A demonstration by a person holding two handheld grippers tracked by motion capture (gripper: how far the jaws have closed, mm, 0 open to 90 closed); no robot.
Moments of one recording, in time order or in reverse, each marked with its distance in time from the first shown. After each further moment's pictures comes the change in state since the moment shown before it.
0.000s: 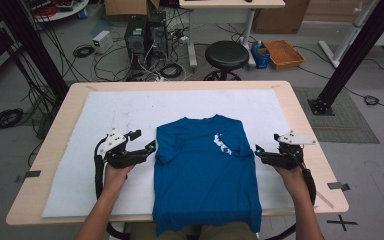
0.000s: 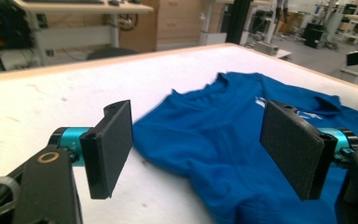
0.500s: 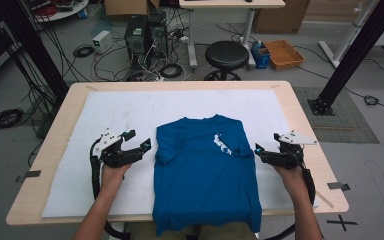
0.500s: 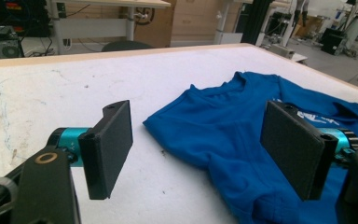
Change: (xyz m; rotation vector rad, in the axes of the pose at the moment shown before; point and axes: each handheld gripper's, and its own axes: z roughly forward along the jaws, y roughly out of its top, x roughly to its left) left arm 0.006 -0.002 -0.005 0.016 0.054 -0.064; right arm 0.000 0.001 0.000 -0.023 0.004 0.032
